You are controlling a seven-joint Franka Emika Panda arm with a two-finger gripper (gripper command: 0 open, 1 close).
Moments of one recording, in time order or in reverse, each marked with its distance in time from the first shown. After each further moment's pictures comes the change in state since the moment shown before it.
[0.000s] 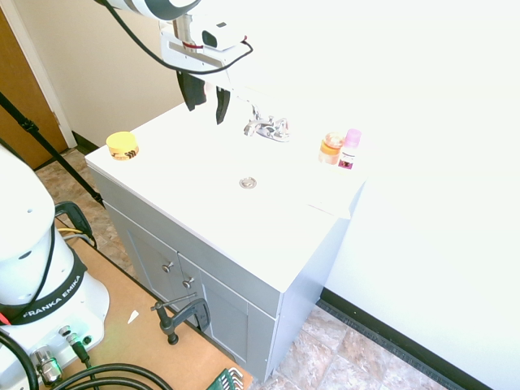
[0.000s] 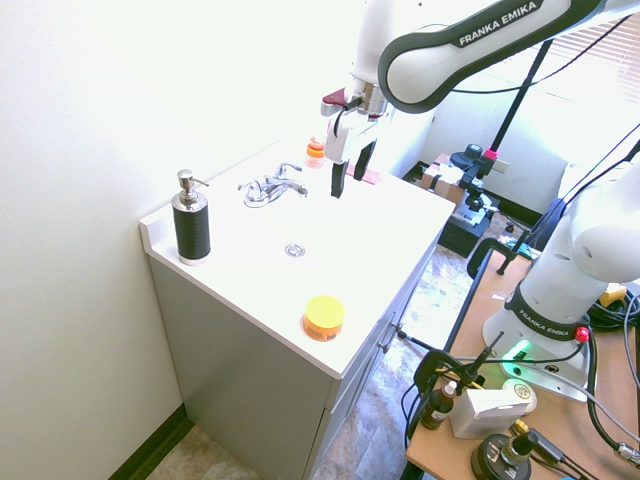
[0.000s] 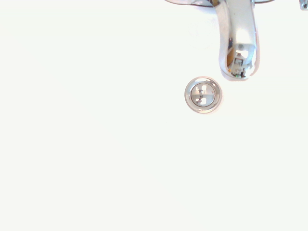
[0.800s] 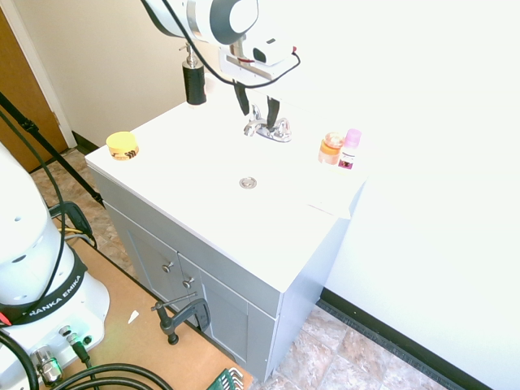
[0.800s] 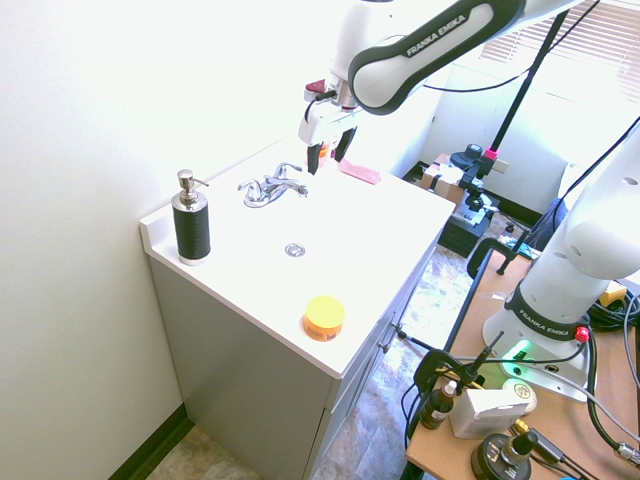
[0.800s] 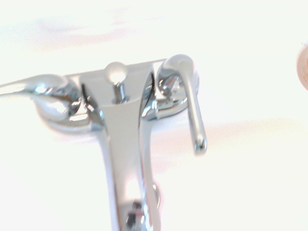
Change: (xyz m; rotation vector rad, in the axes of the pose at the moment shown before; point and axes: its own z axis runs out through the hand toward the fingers) arm 0.120 -0.029 0.047 0.033 0.151 0.188
